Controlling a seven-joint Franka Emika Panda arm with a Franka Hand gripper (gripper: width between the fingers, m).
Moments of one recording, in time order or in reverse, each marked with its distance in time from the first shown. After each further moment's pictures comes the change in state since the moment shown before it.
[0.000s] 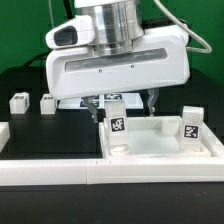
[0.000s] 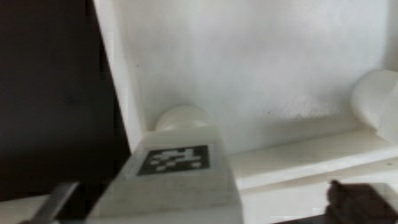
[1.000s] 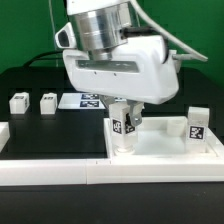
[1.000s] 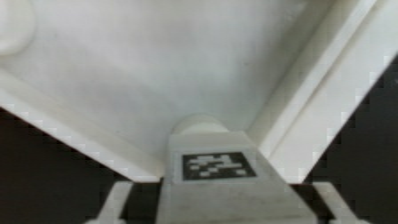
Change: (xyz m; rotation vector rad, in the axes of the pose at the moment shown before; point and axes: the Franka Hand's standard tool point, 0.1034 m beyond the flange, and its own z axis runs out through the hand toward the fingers) arm 0.007 -0.001 0.004 0.088 -0.038 0.903
